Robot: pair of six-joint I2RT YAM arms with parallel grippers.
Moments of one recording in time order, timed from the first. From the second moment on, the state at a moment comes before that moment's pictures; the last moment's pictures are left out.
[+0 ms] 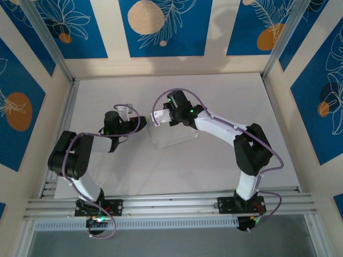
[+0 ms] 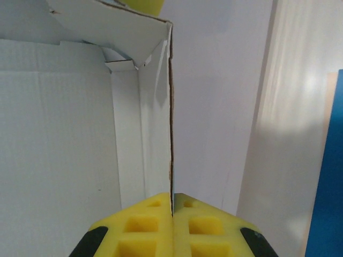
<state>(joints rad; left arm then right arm) -0.23 1.70 0.61 0.75 0.60 -0.61 0.69 1.79 1.37 -0.33 0.03 -1.27</state>
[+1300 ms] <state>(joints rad) -0.22 1.86 0.62 0.99 0.58 -0.87 0.70 1.84 1.22 0.06 0.09 -1.37</state>
